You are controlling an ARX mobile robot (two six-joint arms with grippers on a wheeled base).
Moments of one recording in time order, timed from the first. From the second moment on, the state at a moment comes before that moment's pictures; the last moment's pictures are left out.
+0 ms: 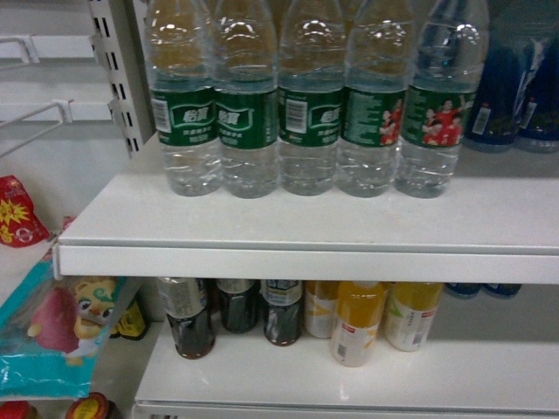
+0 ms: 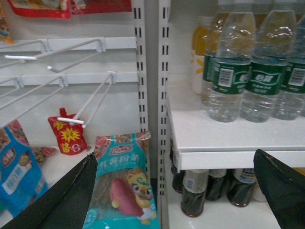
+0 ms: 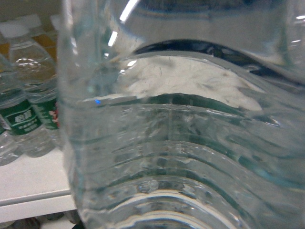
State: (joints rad) left arm 0.00 0.01 0.01 0.00 0.00 0.00; right arm 0.14 0.62 0.30 0.21 0.25 0.15
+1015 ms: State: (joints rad) left arm 0.00 0.01 0.01 0.00 0.00 0.00; right arm 0.14 0.62 0.30 0.21 0.25 0.15
